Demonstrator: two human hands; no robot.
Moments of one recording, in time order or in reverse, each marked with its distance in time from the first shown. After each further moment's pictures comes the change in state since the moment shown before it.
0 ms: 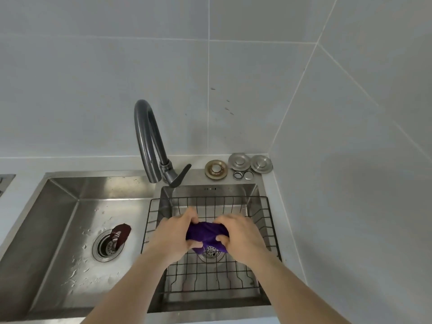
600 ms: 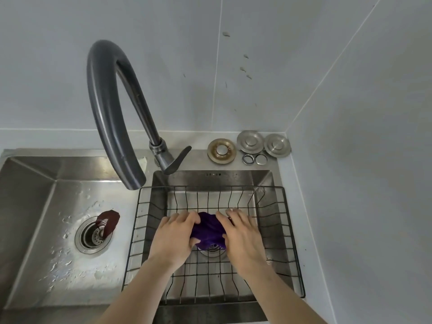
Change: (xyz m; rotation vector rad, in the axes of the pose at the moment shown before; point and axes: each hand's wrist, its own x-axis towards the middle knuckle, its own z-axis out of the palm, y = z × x) left_hand 0.050 -0.051 0.083 0.150 0.014 -0.012; right_hand 0.032 0.037 0.092 -0.175 -0.024 0.072
